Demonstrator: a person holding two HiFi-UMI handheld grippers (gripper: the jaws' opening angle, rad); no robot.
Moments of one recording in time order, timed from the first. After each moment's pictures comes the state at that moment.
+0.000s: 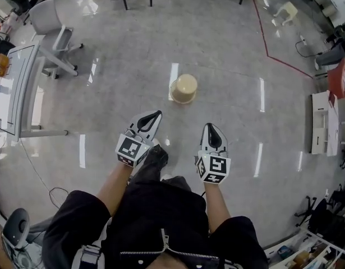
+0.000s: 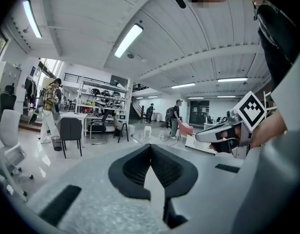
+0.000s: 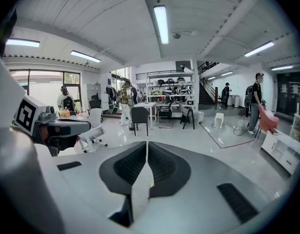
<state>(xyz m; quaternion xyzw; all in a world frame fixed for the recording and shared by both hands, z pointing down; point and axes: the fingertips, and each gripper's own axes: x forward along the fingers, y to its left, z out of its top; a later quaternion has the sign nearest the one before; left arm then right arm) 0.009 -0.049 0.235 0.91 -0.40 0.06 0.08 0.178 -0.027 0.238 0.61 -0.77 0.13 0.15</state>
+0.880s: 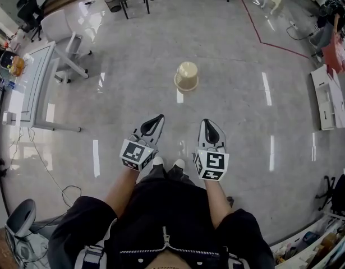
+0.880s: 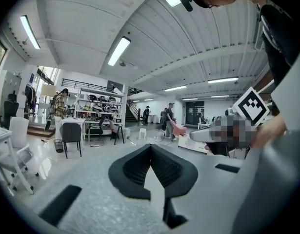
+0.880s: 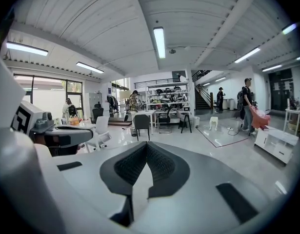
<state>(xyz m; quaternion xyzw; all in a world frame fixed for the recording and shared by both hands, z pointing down) 0.029 0.220 0.185 0.91 -0.40 0.05 0.06 0.173 0.234 0.181 0.62 -0.77 0.11 0.10</state>
